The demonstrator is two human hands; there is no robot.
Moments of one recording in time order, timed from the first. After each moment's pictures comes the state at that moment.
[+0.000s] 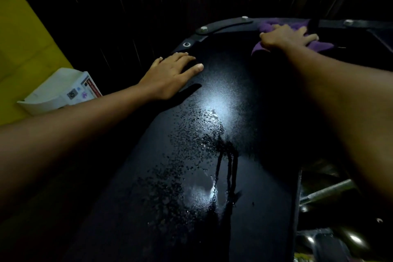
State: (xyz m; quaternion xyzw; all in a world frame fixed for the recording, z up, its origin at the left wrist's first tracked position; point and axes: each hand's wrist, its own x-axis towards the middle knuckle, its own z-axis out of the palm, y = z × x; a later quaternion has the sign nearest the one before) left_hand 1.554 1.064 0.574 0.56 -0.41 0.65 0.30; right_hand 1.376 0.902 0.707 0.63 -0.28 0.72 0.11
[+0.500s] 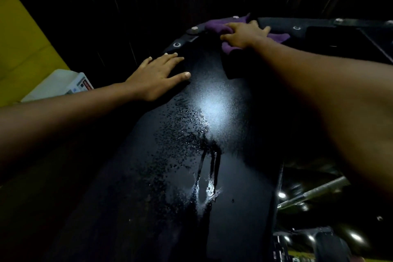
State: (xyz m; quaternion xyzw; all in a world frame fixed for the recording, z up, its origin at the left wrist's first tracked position) left_hand 1.551 1.068 0.569 0.61 -0.39 0.64 0.25; right_hand 1.390 0.930 0.703 0.71 -0.13 0.65 0.24
